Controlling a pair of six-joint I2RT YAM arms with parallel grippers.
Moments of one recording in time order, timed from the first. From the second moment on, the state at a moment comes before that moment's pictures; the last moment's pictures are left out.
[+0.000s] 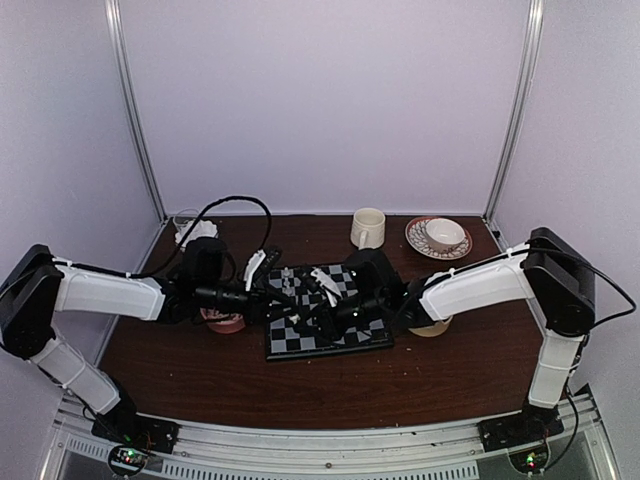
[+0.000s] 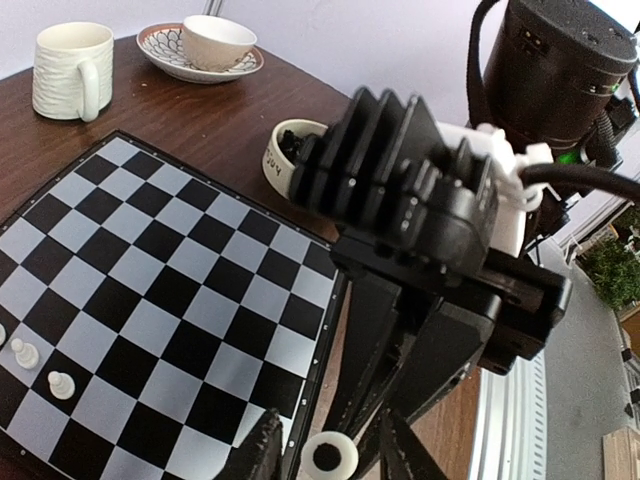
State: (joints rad) left arm -0.69 1.49 0.69 0.34 0.66 -0.18; right arm 0.94 1.86 1.07 0.26 -0.51 0.32
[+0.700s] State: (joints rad) left arm -0.69 1.55 0.77 0.23 0.76 -0.23; right arm 0.94 1.80 1.01 0.31 -0.47 0.32
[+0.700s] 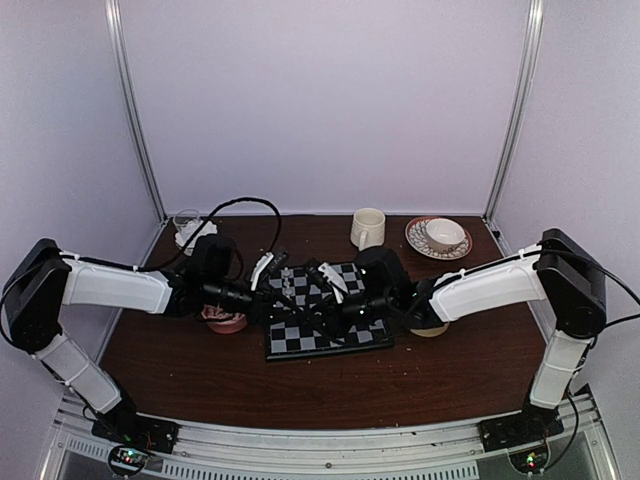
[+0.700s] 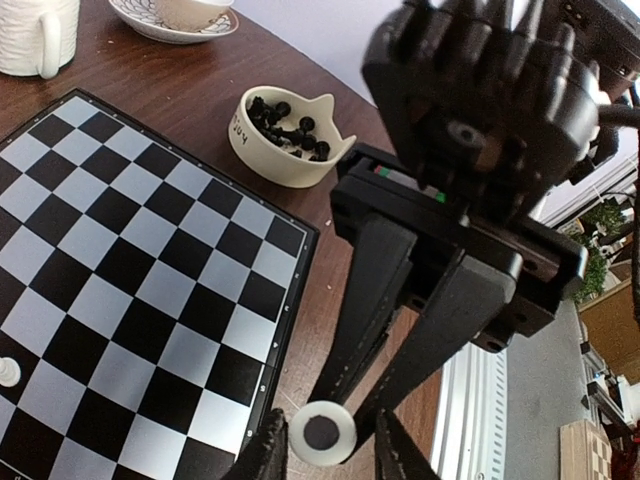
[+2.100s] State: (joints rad) left arm -0.70 1.52 0.50 1.04 0.66 -0.72; right arm 0.98 1.63 0.81 0.61 -0.32 0.35
